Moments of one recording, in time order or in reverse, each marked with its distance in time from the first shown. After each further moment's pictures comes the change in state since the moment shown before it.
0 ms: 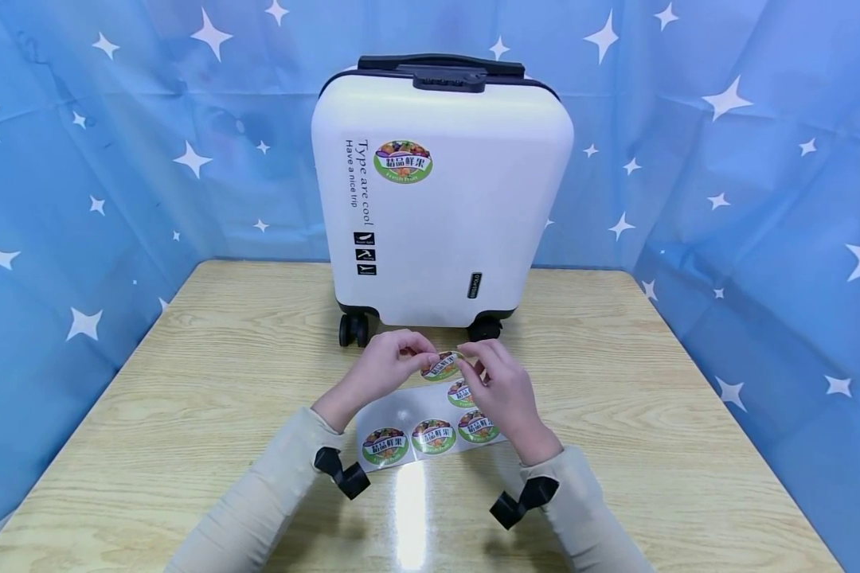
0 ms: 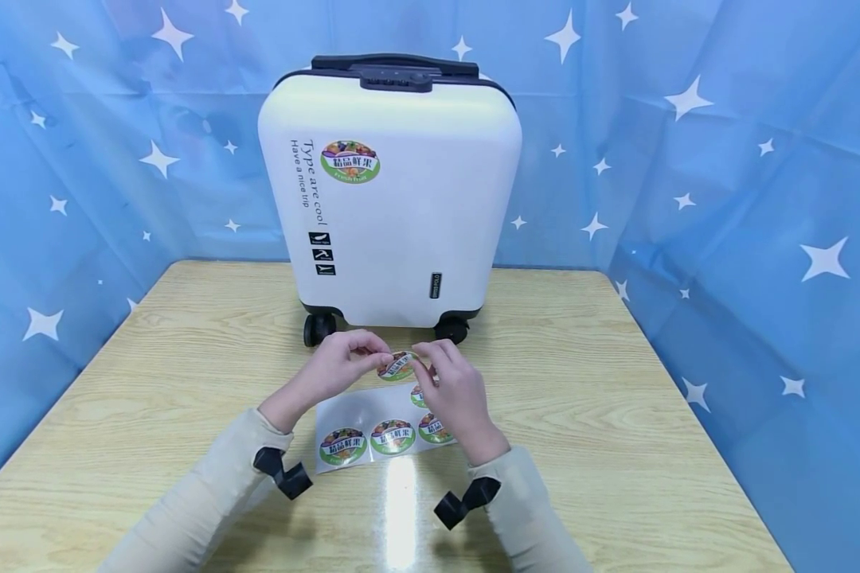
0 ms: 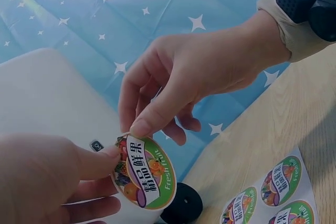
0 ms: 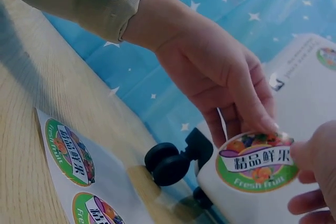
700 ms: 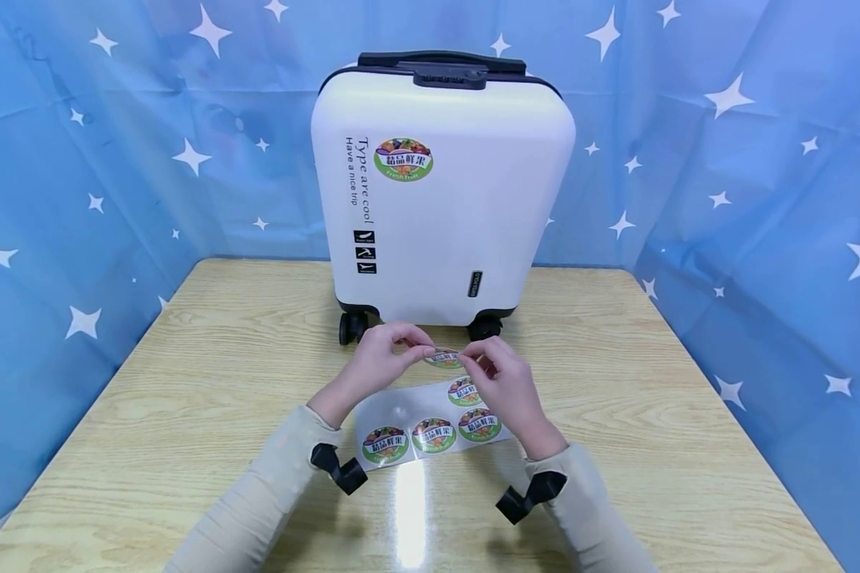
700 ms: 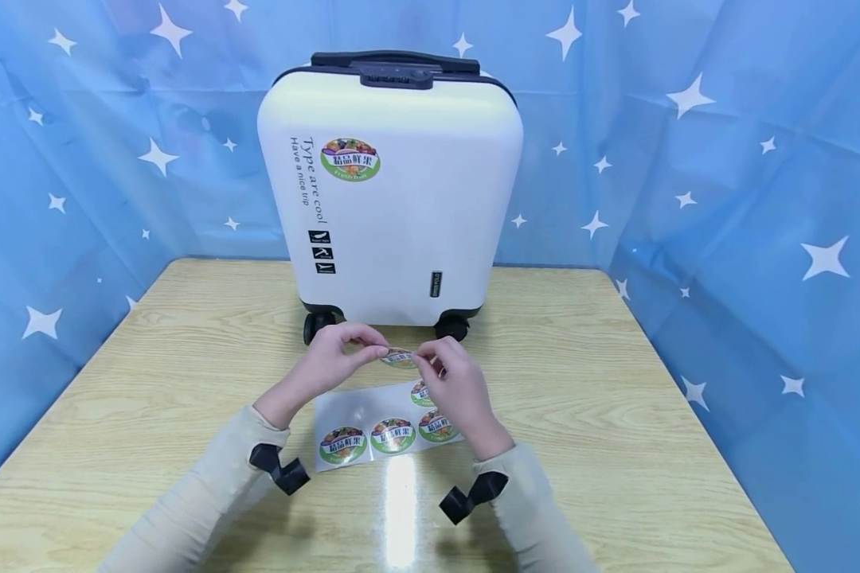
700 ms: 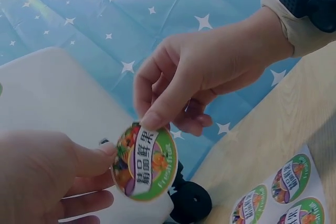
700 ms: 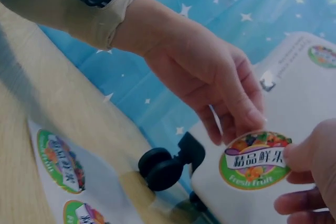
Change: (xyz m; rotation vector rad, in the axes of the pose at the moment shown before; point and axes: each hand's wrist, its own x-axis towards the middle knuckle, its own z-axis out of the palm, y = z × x) left_hand 0.000 0.001 -0.005 0.033 0.107 0.052; right_hand 0.003 0.001 -0.006 0.186 -0.034 0.117
